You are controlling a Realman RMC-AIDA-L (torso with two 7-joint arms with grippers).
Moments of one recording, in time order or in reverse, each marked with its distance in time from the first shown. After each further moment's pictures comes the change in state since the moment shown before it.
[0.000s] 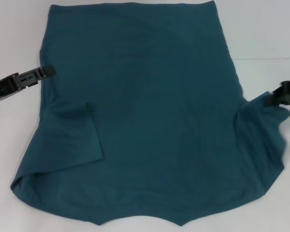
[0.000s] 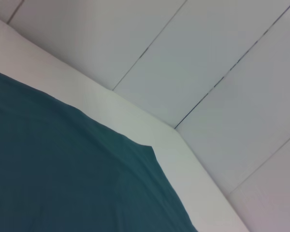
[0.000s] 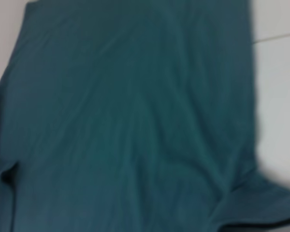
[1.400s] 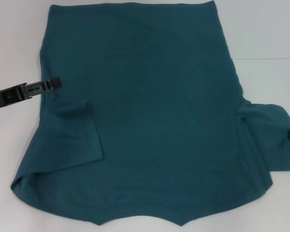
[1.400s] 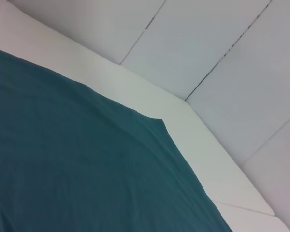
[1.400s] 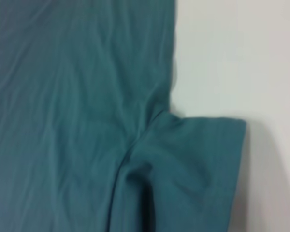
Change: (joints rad) left arm -0.023 0.000 0.003 0.018 0.109 0.005 -0.002; right arm -0.171 0.030 -0.006 -0.007 0.002 0.108 -0.093
